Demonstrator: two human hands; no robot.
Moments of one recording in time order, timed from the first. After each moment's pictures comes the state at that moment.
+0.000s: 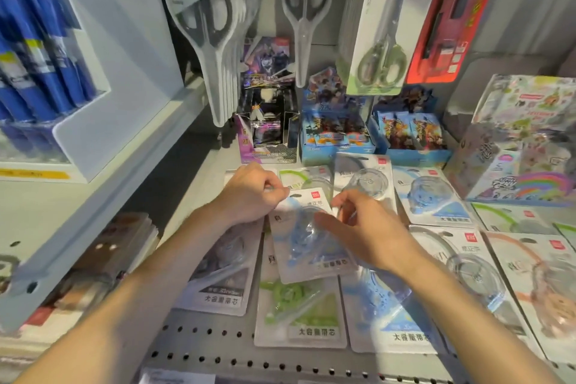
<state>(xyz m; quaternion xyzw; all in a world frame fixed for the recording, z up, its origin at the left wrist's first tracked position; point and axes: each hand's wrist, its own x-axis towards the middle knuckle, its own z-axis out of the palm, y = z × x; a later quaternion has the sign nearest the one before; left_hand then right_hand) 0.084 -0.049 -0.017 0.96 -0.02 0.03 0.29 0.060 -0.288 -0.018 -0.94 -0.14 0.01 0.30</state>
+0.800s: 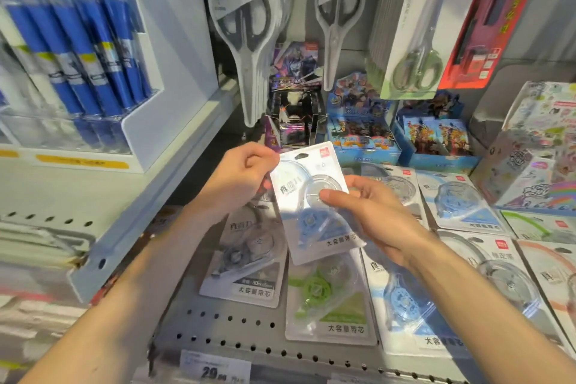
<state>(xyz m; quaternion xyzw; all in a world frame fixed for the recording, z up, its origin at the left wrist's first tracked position) 0.045 -0.002 0.012 0.82 0.02 0.12 0.55 0.053 -0.242 0.011 -0.68 -0.06 0.20 0.71</state>
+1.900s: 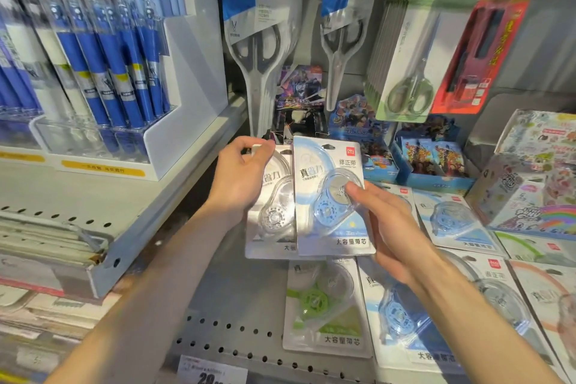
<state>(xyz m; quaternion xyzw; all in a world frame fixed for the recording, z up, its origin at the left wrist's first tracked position) 0.038 -0.022 0.040 0.71 0.12 0.22 0.66 0.044 -0.251 0.021 -0.52 -0.08 0.21 0.83</state>
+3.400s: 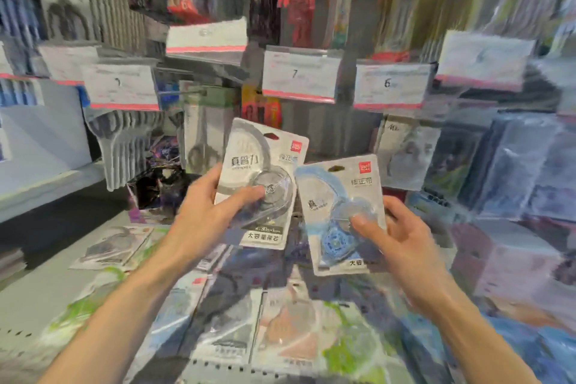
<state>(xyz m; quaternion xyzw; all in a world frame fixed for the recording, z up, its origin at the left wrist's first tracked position) -0.023 -0.371 0.131 0.73 -0.10 0.30 0.61 0.013 -0.647 0.113 -0.68 -0.23 -0.09 0.69</state>
